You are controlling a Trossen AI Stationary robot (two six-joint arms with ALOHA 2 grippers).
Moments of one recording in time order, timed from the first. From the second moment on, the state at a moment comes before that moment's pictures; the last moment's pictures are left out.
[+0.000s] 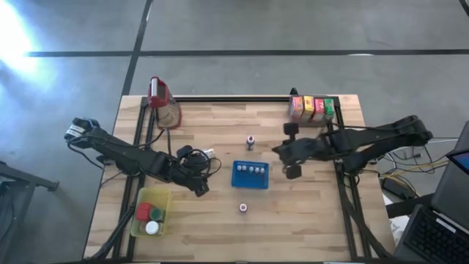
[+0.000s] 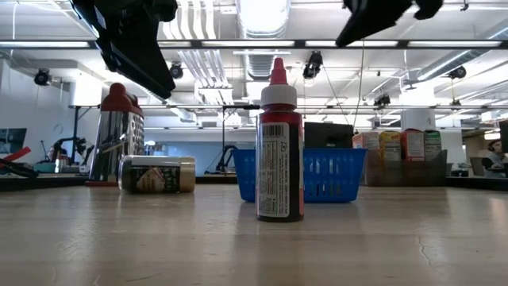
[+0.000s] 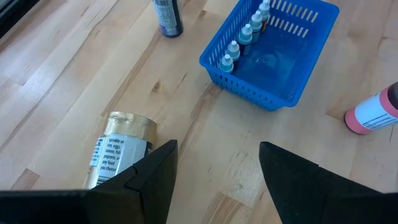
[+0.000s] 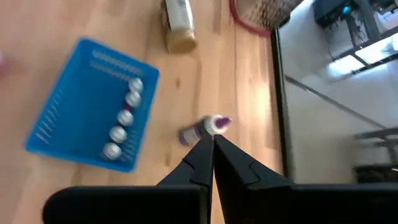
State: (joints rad) left arm -0.35 1.30 0.94 -0.60 -0.51 -0.65; right arm 0.19 1.20 1.06 -0.65 0.43 -0.24
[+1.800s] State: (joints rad) left arm -0.35 1.30 0.94 -0.60 -0.51 -0.65; right arm -0.31 1.54 0.95 -0.21 -0.09 -0.11
